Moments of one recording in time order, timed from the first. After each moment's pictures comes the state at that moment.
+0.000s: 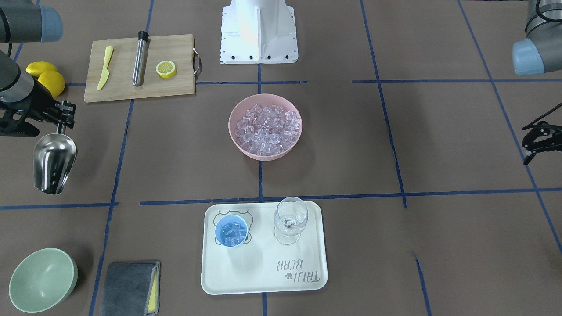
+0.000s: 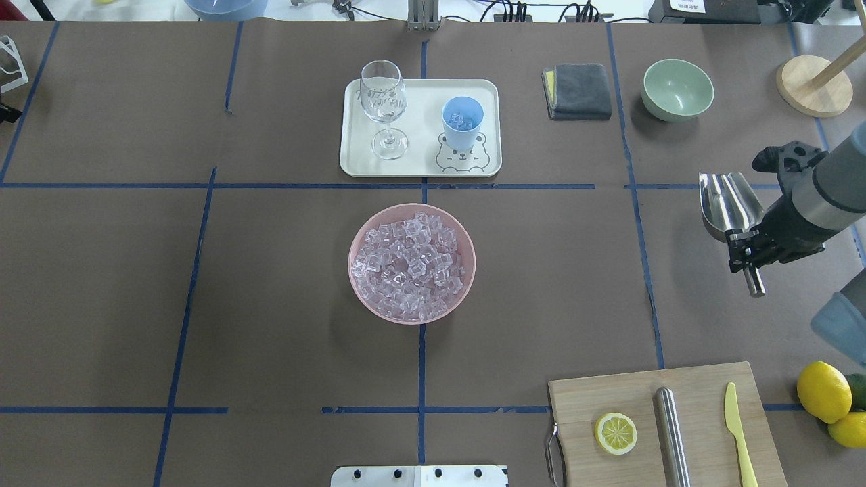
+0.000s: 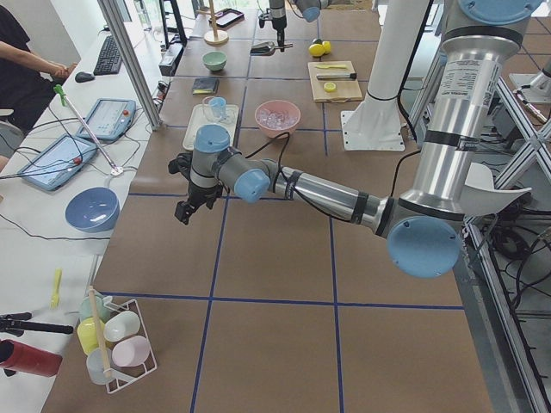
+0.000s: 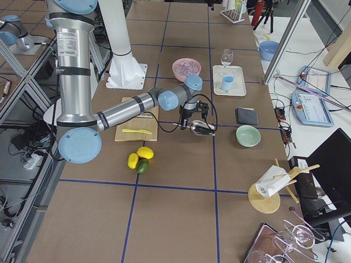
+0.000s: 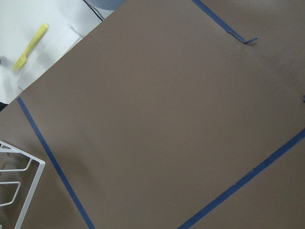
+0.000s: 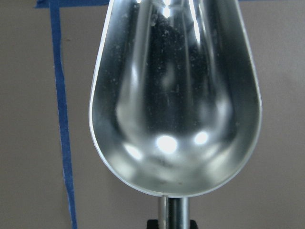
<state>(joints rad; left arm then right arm) -1.29 -1.76 -1.66 -1.91 -2.12 0.09 0.90 -1.60 1.94 -1.49 2.21 0.83</state>
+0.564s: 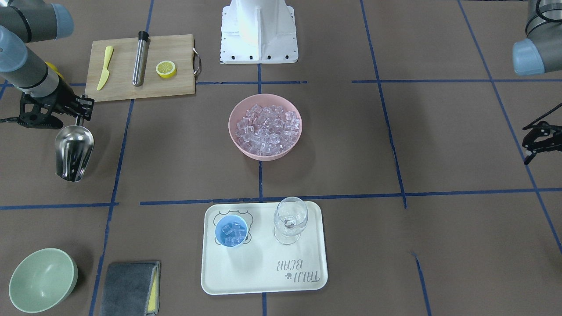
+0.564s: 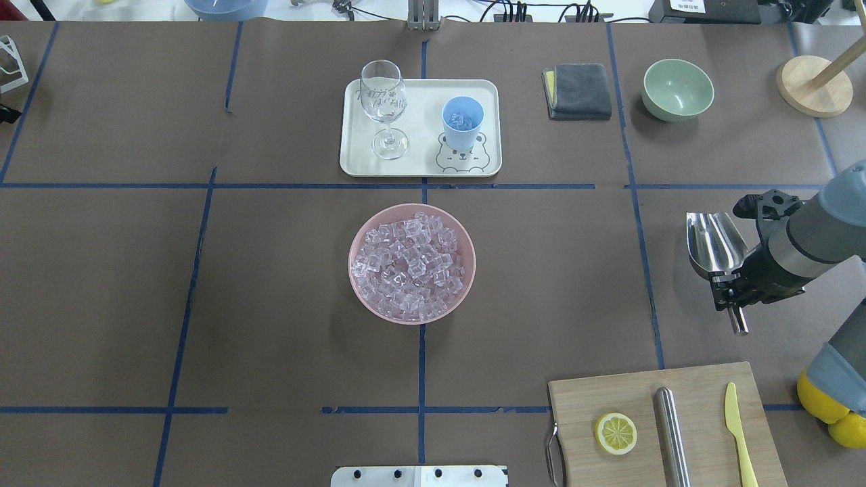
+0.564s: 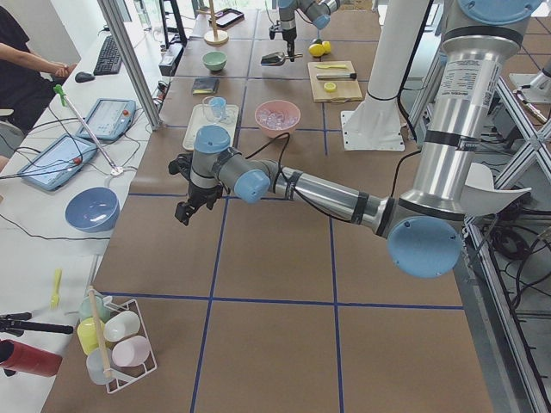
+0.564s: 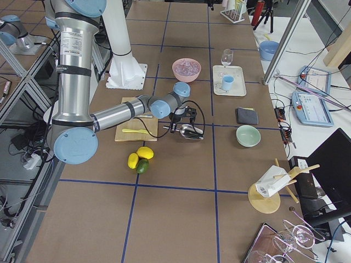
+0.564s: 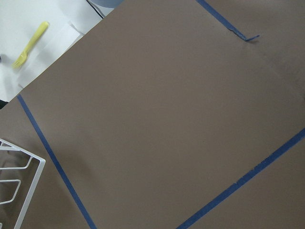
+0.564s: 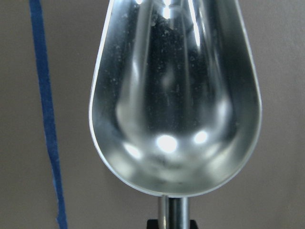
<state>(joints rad) -1.29 -1.75 -1.66 -1.91 -2.12 0.09 0.78 -1.66 1.92 -1.37 2.17 0.95</state>
